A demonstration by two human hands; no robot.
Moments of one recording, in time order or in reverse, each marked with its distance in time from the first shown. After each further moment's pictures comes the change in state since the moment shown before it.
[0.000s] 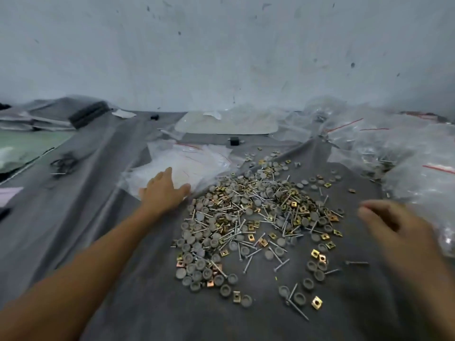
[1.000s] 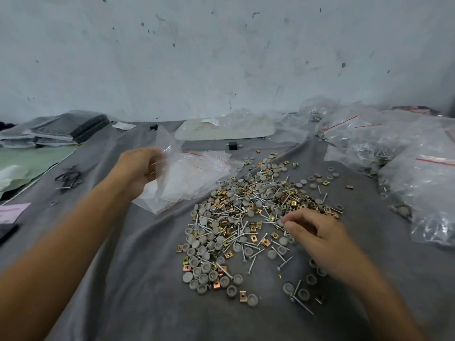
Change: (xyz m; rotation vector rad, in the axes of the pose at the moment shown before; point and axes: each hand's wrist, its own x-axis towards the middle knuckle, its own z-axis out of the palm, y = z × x) left_hand -0.002 0.020 -0.104 -1.179 -0.023 -0.167; right_hand -0.016 -0.030 0.074 0.097 -0.477 -0.089
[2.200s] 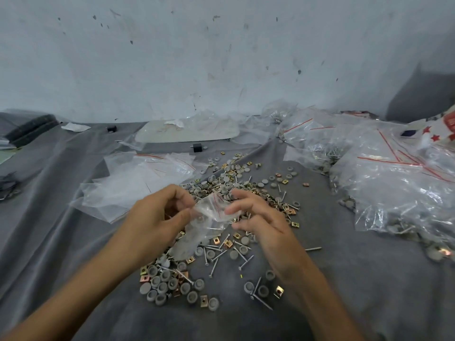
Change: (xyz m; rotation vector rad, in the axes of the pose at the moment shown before) left_hand -0.129 -0.045 0.058 0.531 -0.469 0.542; right_hand 0.000 -0.025 0.019 0.478 -0.020 -0.101
